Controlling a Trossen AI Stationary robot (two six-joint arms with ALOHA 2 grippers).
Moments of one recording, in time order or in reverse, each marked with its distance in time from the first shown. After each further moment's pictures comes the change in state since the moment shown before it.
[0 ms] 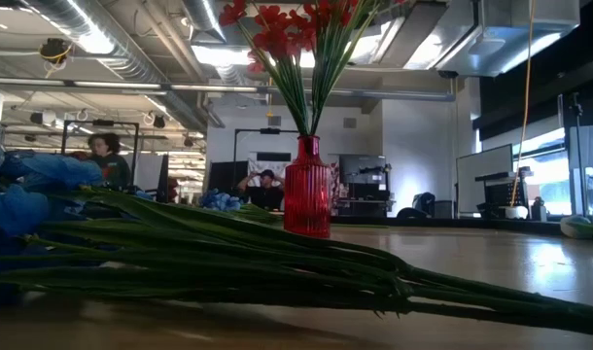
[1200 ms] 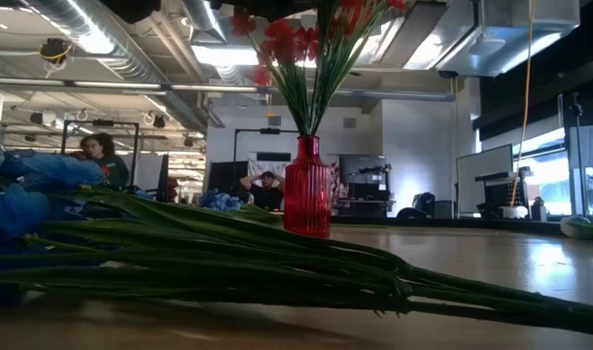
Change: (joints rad) left arm 0.344 0.199 0.128 0.171 -0.040 -0.010; right arm 0.000 0.004 0.001 -0.056 -0.298 -0.008
